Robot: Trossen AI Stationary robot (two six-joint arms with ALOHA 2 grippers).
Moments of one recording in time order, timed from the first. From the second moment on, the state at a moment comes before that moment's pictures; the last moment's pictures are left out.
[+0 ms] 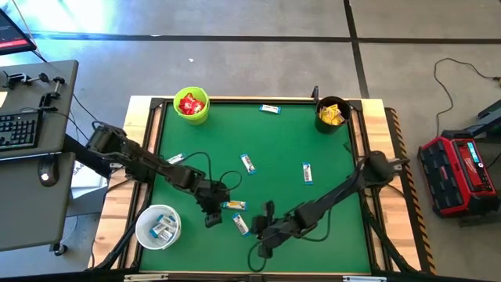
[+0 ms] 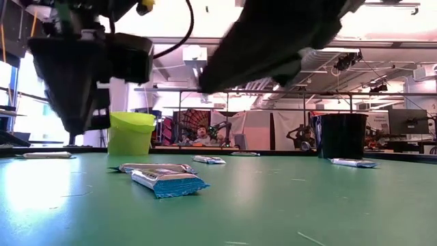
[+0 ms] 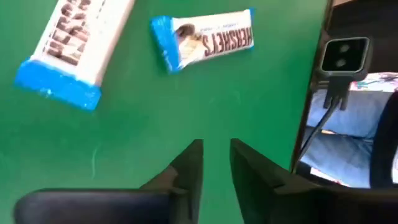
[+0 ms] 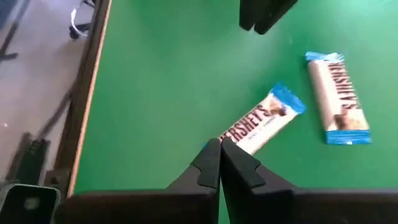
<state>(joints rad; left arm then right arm) -0.31 1.59 0.76 -0.12 0.36 -0.81 0.55 2.00 1.31 -0.08 0.33 0.53</state>
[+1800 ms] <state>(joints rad) -0.16 1.84 0.76 0.28 0.44 -0.86 0.50 2.16 1.37 -0.08 0.23 0.49</state>
